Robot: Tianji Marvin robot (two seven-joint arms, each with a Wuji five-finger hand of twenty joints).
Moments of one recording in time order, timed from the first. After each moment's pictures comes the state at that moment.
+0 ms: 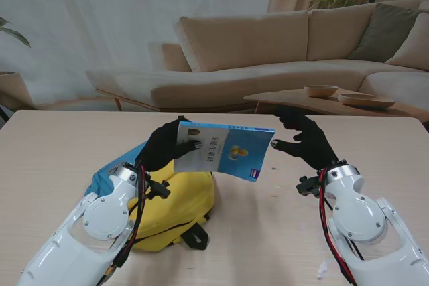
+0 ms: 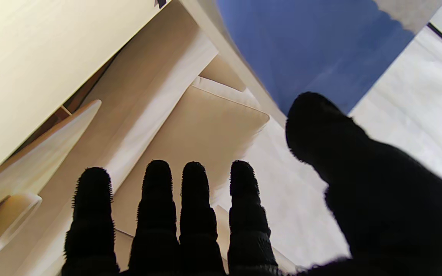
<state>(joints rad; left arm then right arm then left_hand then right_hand) 1.52 -1.16 -1.16 -1.72 0.15 -0.21 0.08 -1.71 -1.14 1.45 -1.87 -0.23 -0.01 -0.04 1.09 -0.43 0.40 -0.12 0.58 0.08 0.79 1.06 0.96 0.25 0.59 1.06 0.84 0.45 0.98 0.88 0.46 0.54 1.40 0.86 0.45 -0.79 1.08 -0.09 0.35 -0.04 0.58 0.44 0.39 0.11 0.63 0.34 0.44 0.08 0.38 0.28 0.14 0.33 0.95 0.24</state>
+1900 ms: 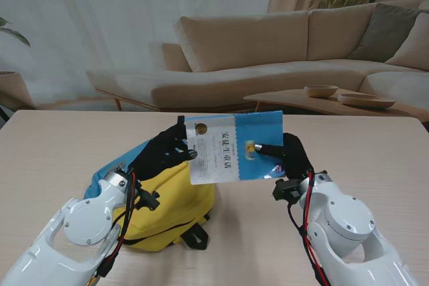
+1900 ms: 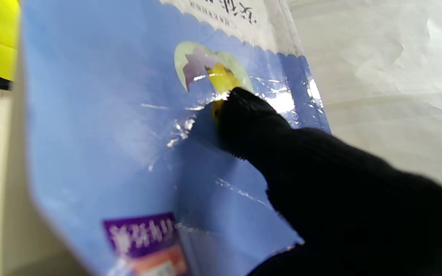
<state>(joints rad) 1.61 -1.13 -1.25 -1.83 0.09 -0.11 -0.11 -1.72 -1.21 1.37 -1.91 0.45 0.14 -0.08 0.67 -0.39 0.62 -0.09 0.30 0.09 0.57 0.50 0.50 0.24 0.34 0.47 0.40 0.43 0.45 0.61 0.05 0.50 1.01 0.68 0.74 -0.89 1.20 -0.26 1.02 0.07 0.84 0.45 1.22 0.20 0.69 0.43 1.23 0.28 0.76 0.39 0.97 0.45 1.45 0.25</state>
